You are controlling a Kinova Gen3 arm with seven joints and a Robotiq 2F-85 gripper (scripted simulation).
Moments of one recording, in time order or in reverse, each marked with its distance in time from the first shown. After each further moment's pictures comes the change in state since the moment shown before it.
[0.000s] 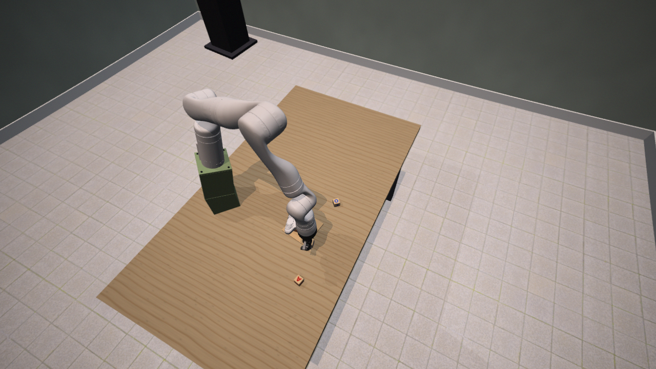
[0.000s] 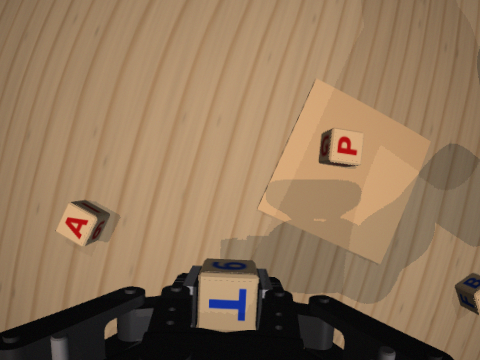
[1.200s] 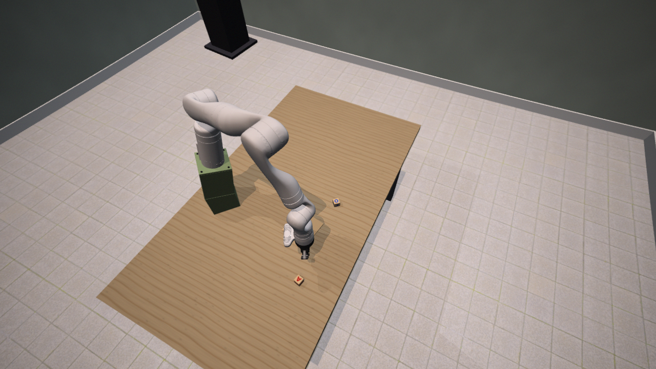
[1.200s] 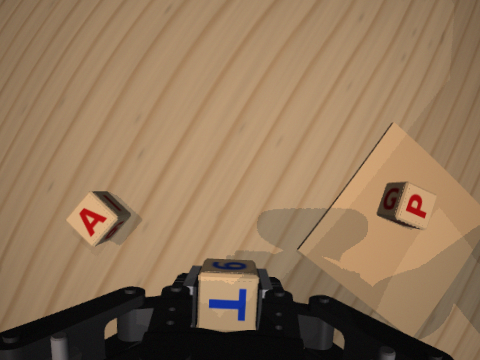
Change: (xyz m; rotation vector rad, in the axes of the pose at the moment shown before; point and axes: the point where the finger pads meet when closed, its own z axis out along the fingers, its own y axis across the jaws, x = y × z) arm 0.013 -0.027 0.036 0.019 0.045 -0.247
